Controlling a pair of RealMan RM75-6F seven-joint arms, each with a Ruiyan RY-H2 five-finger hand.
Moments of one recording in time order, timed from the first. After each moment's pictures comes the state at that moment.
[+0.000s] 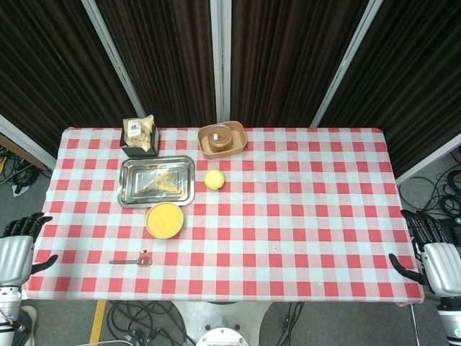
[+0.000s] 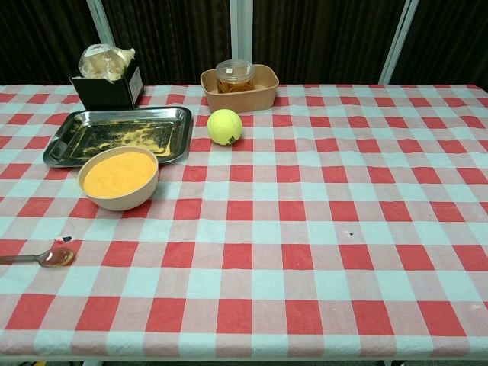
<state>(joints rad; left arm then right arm) -0.06 -1.17 -0.05 -1.62 1.42 1.49 0.16 0.06 -1.05 0.03 -1.58 -1.60 1.53 0.30</state>
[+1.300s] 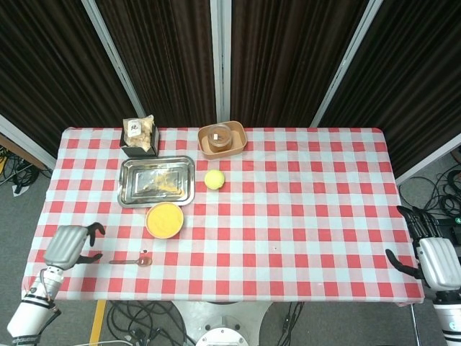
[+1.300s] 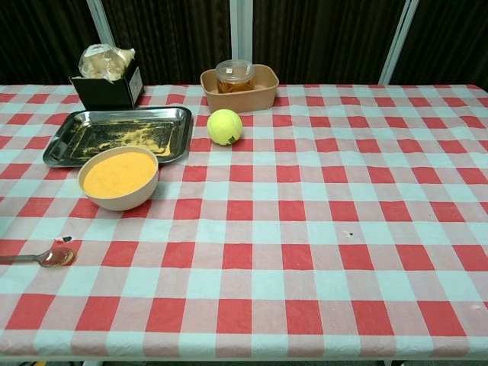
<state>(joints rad) -0.25 -1.26 -0.03 -1.55 1.47 1.18 0.04 0.08 -1.04 0.04 -1.60 -1.58 1.49 0.27</state>
